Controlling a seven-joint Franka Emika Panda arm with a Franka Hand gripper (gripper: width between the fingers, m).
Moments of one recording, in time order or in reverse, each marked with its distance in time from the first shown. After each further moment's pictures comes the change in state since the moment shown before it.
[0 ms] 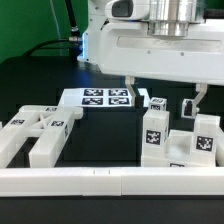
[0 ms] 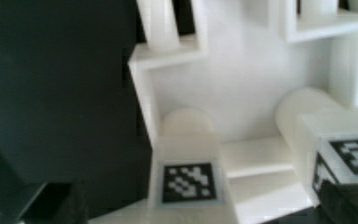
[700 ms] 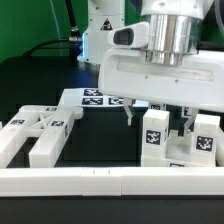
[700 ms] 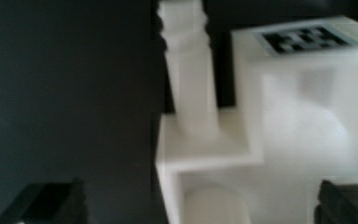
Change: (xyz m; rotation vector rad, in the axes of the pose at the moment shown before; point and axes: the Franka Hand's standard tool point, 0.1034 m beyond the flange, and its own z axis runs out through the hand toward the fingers) arm -0.028 0.012 0.044 -0.038 0.026 -0.041
